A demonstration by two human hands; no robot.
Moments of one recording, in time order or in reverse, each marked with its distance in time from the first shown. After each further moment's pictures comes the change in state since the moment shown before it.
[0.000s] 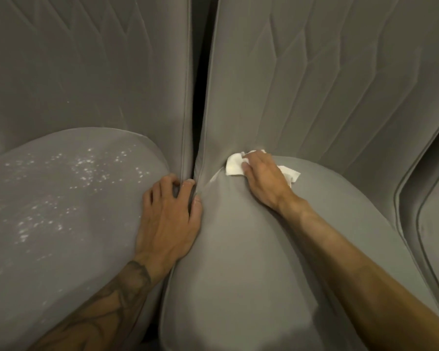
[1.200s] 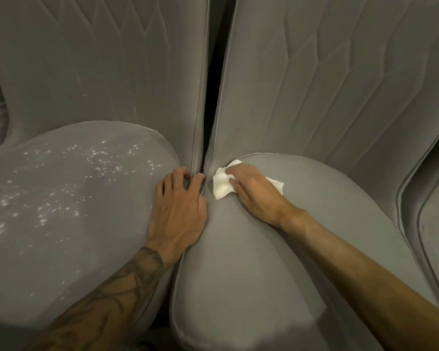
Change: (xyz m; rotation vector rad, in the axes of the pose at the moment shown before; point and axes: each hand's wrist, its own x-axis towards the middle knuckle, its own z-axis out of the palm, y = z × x) left_hand -0.002 0.000 -0.009 -0.010 -0.014 0.020; right_hand -0.032 -0.042 -0.001 0.108 -0.106 -0.246
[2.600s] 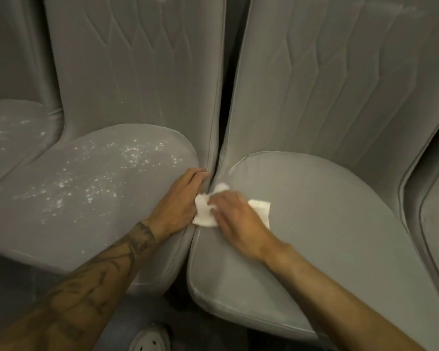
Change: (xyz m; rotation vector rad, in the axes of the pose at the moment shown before) left_hand -0.012 -0.038 -0.029 -0.366 -0.227 0.217; right_hand -0.063 -0.092 0.034 0.105 0.071 -0.138
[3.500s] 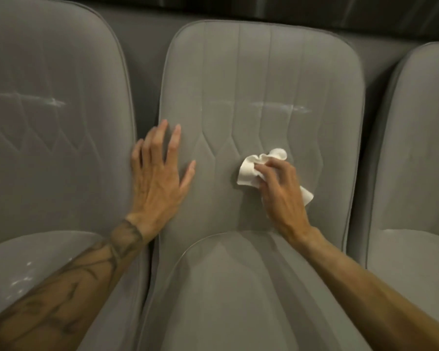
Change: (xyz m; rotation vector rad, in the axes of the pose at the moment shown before) left_hand 0.246 0.073 -0.047 0.455 0.715 0.234; right_hand 0.072 0.182 -0.191 -0.590 0.731 0.163
